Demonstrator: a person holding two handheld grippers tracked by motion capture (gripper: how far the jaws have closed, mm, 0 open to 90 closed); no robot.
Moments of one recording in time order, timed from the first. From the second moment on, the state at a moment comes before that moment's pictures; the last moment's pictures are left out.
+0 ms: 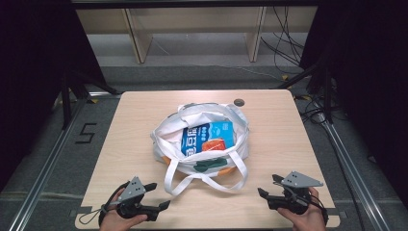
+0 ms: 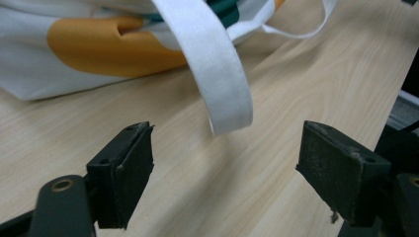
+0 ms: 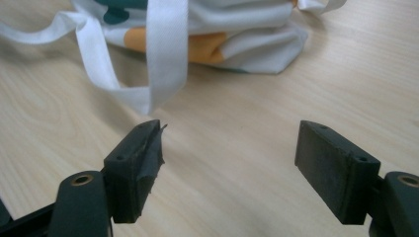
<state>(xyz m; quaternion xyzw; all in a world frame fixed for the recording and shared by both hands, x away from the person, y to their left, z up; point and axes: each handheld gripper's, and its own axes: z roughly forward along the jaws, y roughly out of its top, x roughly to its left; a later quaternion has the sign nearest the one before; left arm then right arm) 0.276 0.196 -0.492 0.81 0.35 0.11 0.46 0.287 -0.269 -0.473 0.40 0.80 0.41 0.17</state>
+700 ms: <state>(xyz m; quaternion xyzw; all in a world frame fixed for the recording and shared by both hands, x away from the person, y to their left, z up) 0.270 0.196 -0.497 0.81 0.34 0.12 0.45 0.264 -0.270 -0.490 0.37 0.83 0.39 0.16</state>
